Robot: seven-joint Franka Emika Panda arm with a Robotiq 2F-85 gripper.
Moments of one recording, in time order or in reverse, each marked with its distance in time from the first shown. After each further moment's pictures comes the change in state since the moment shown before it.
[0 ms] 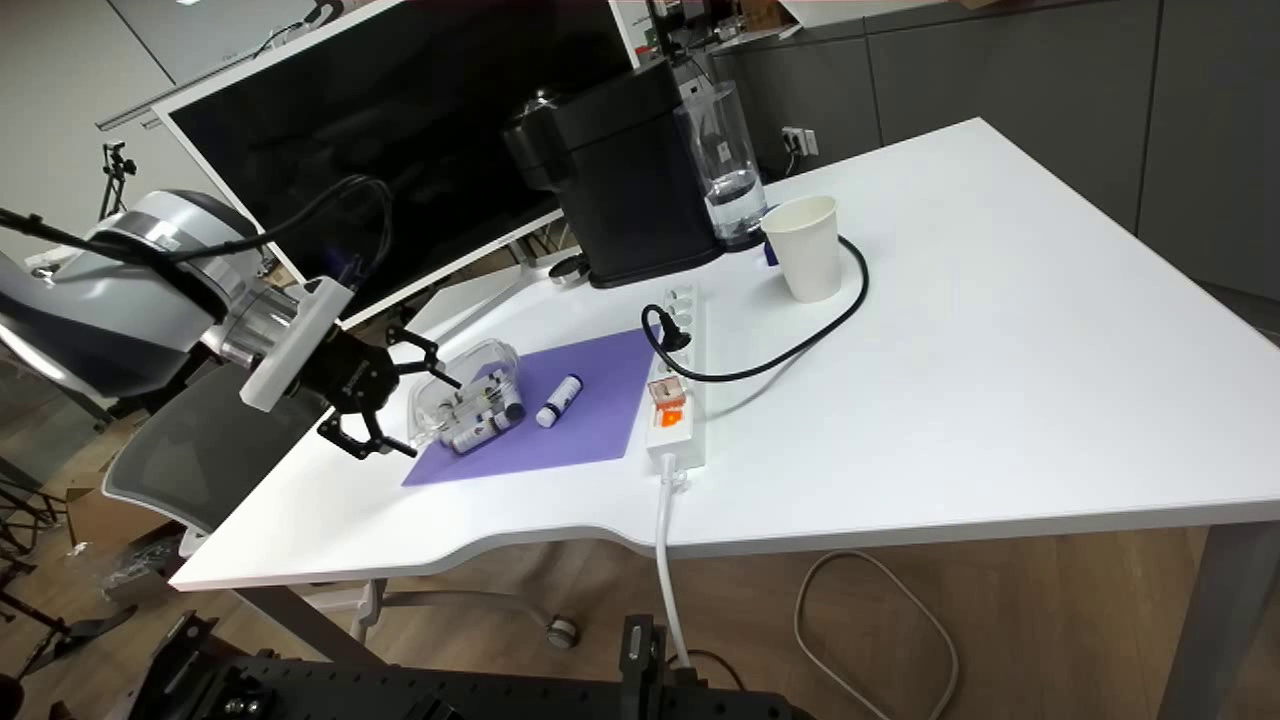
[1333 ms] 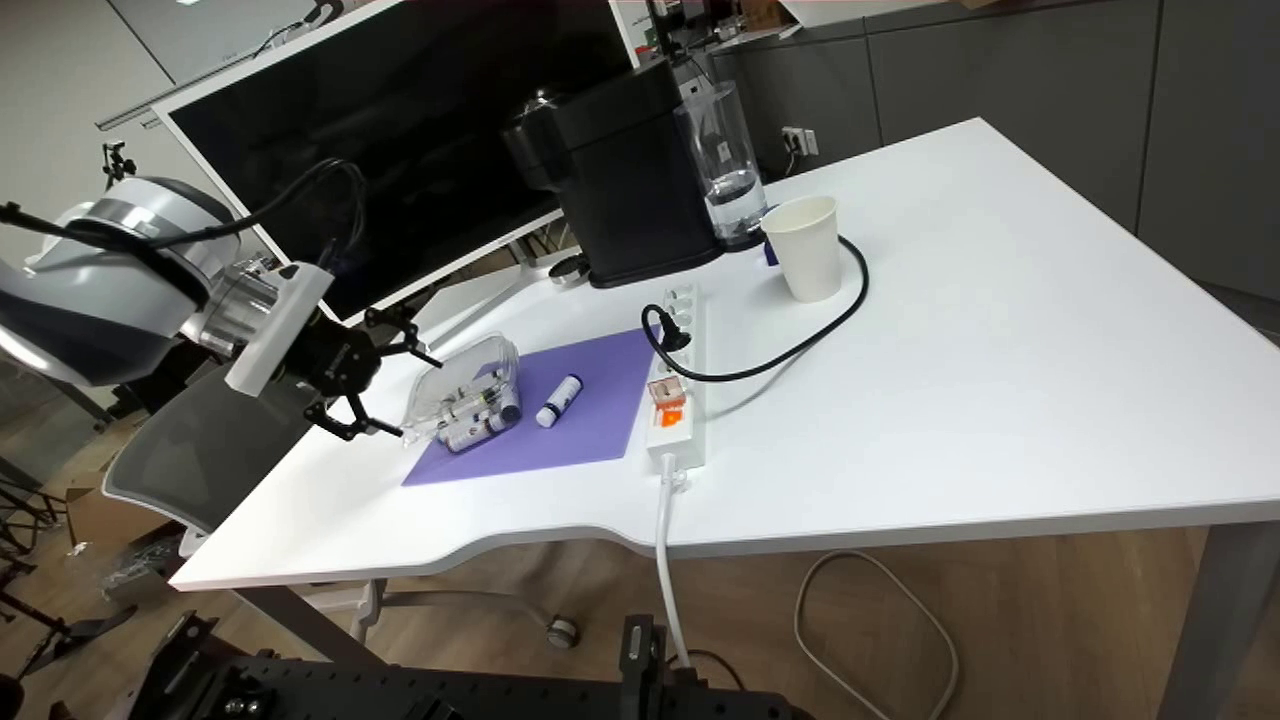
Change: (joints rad) arm 0.056 -0.037 -0.015 0.015 -0.027 0.018 0.017
